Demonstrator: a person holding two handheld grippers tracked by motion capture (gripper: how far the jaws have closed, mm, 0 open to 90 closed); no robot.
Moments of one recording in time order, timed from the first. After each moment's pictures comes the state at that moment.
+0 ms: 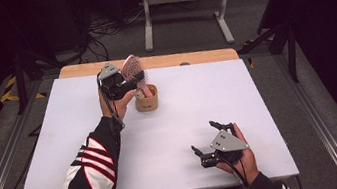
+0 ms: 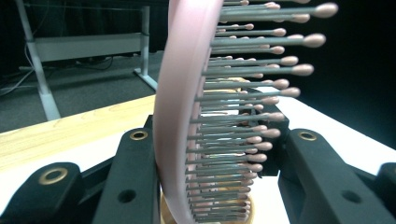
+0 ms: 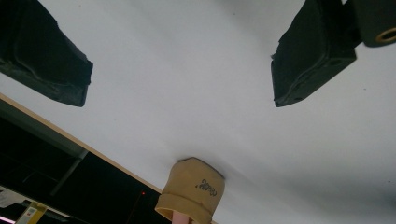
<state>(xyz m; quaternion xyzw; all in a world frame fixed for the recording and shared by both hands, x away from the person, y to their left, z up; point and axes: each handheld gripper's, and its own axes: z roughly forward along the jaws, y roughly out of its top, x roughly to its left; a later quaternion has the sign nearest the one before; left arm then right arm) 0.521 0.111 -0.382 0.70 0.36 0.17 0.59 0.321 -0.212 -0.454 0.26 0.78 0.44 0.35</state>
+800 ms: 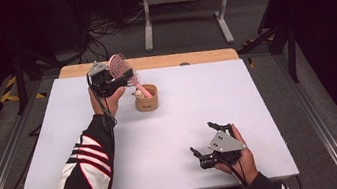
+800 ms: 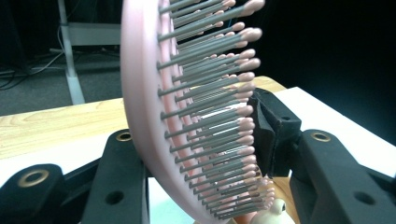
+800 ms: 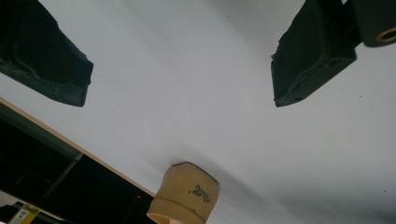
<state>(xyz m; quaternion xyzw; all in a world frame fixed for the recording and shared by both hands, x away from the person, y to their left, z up) 0.539 0.140 -0.391 0.68 0.41 0.18 0.58 0.322 -0.208 -0.457 0.25 0.79 0.43 0.35</state>
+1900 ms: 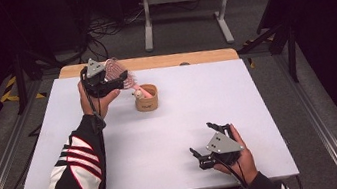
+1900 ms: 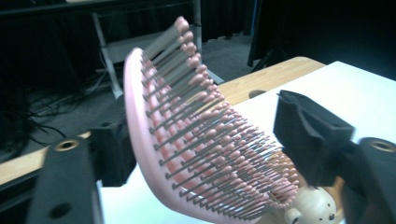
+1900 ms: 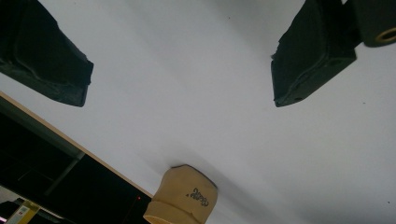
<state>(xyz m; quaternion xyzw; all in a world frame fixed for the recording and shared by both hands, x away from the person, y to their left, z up) 0.524 0.152 -0.370 0.71 0.38 0.28 0.52 0.322 -0.205 -0.458 0.24 0.80 0.42 0.36</state>
